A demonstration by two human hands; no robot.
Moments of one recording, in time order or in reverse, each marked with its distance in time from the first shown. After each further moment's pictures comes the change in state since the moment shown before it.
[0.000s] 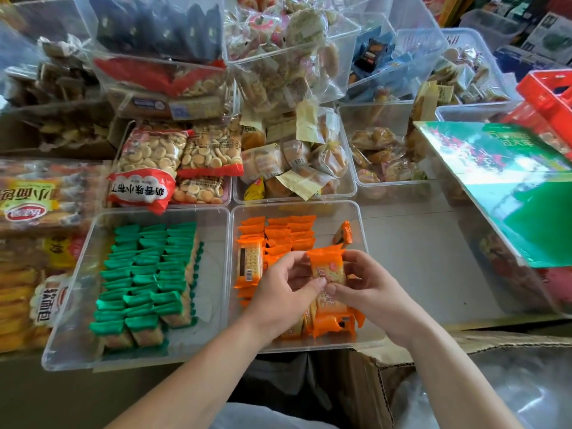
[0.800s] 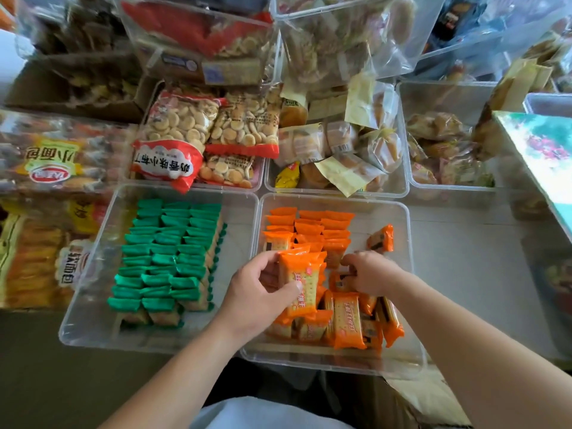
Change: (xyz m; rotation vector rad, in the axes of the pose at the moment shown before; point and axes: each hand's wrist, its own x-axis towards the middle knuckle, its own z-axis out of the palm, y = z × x) left_hand 0.007 -0.025 -0.068 0.151 0.223 -0.141; right_hand 0.161 0.042 0.008 -1.457 -0.350 0.172
